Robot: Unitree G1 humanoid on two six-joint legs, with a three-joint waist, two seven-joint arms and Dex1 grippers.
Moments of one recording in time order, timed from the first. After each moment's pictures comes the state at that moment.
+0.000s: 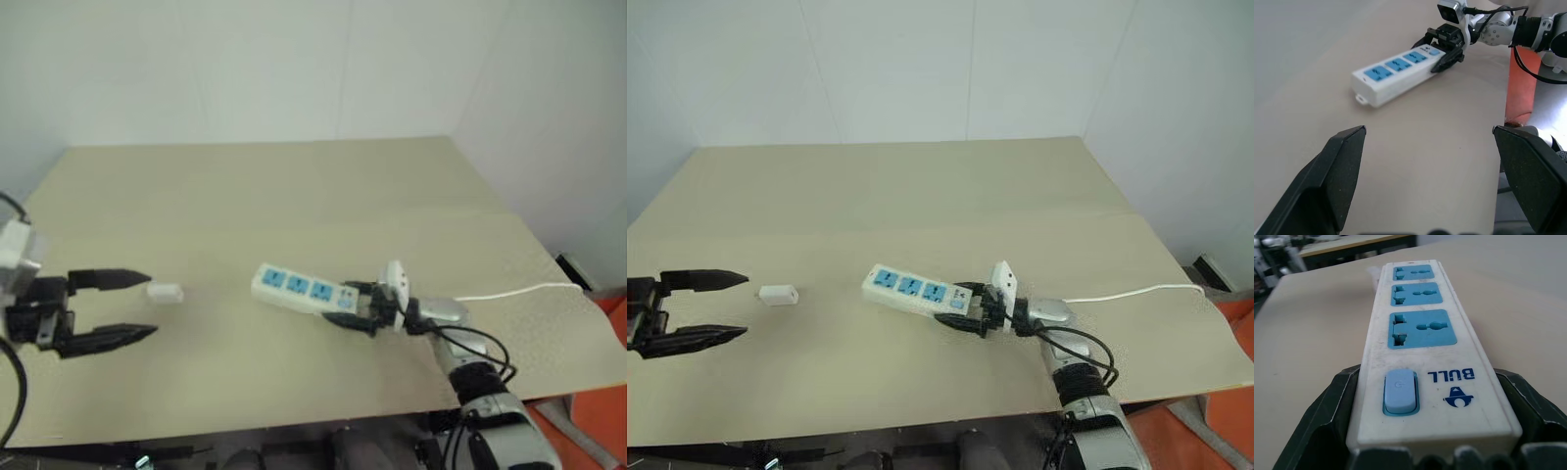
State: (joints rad) left arm 0.05 1.16 0.66 -0.22 -0.77 0.64 -1.45; right arm -0.54 -0.29 0.10 0.49 0.28 -0.05 1.26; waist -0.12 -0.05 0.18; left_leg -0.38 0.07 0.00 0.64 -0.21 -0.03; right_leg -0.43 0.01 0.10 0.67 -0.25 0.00
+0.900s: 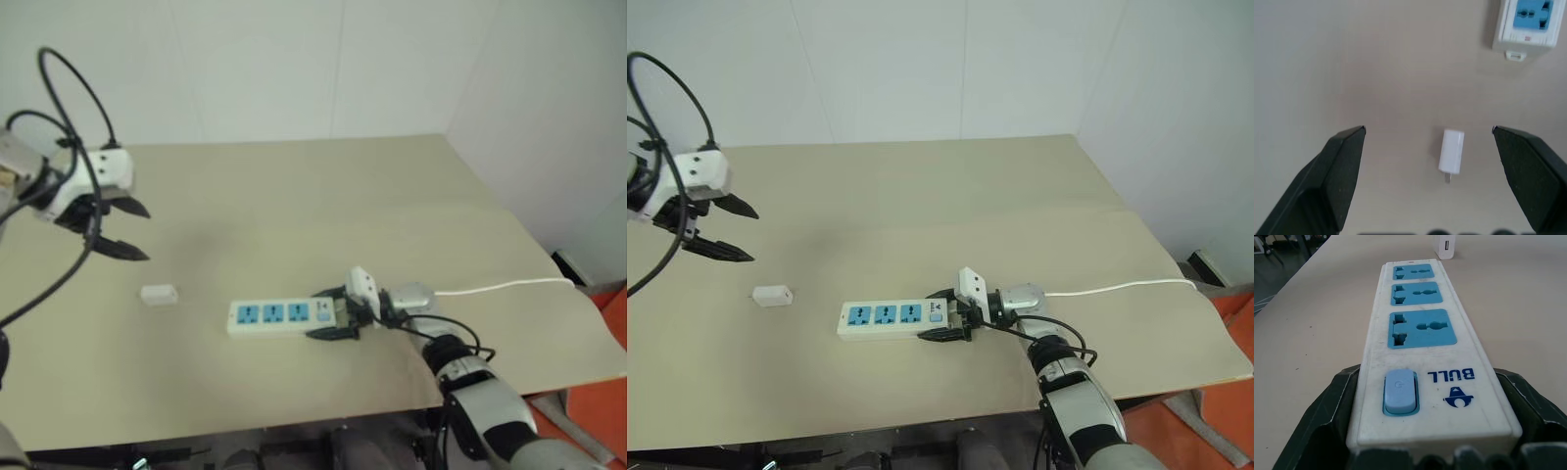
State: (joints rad) left arm -1.27 1.19 -0.63 0.74 -0.12 0.07 -1.61; right arm -0.77 -0.22 0.19 0.92 0.13 -0.36 1.41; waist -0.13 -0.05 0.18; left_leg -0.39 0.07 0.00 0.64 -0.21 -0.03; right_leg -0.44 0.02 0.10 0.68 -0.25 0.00
